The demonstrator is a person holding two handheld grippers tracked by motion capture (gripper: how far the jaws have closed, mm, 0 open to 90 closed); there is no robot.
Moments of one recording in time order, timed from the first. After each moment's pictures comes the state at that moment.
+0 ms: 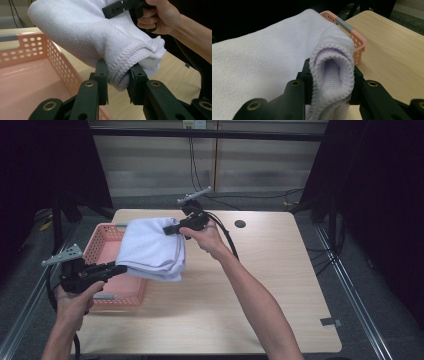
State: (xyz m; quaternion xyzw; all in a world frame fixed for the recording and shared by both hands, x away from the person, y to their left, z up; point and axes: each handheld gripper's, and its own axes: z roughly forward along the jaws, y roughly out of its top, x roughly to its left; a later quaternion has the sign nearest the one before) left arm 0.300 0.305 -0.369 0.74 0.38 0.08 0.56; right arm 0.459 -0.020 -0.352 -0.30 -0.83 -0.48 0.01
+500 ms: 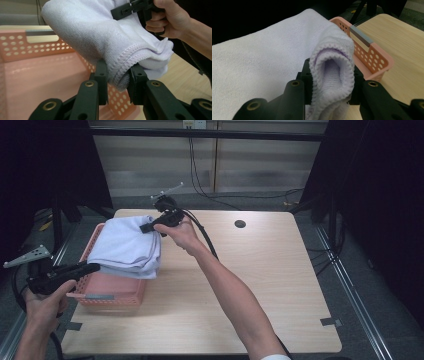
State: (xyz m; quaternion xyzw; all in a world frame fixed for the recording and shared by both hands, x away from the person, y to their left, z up) left arm 0.295 0.365 -0.368 0.71 0.42 0.11 0.55; right arm 0.473 0.047 -0.349 -0.30 -0.83 -0.47 0.02
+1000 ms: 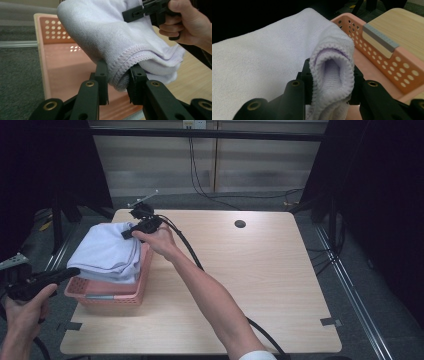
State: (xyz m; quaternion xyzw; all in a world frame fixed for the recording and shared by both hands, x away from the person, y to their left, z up) left arm 0.291 0.414 -0.390 0.69 0.48 0.12 0.53; right arm 0.473 0.110 -0.372 -0.31 -0.83 -0.45 0.02
